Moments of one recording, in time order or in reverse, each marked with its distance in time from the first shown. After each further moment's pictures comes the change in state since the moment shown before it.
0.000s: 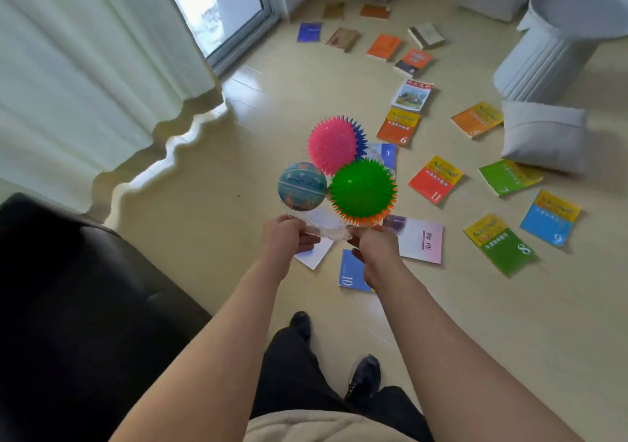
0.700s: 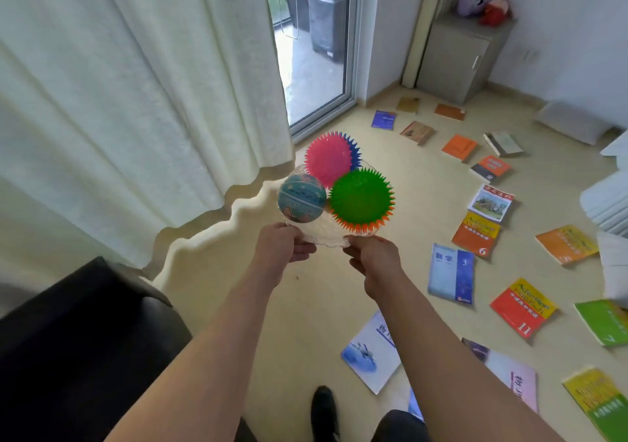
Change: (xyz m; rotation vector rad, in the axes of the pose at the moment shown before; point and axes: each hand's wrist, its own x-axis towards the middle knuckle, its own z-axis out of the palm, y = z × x) left_hand 0.215 0.244 -0.272 -0.119 0.107 0.171; right_hand 0.037 -0.149 0.404 -0.062 -0.220 -0.149
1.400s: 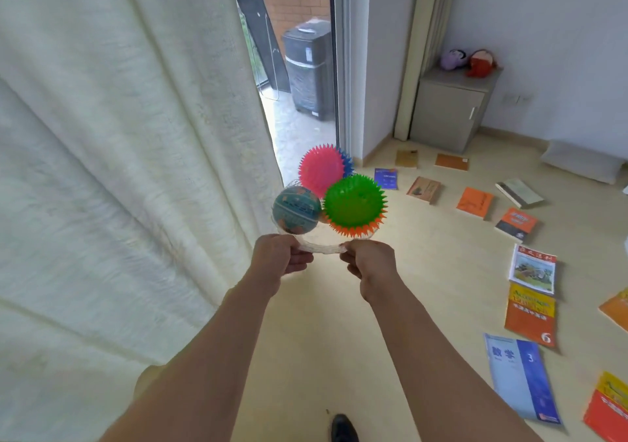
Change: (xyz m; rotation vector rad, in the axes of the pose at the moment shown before) left_hand 0.385 0.241 -0.012 0.036 -0.083 0.003; right_hand 0.291 -0.217 0.259 0.099 0.109 -0.065
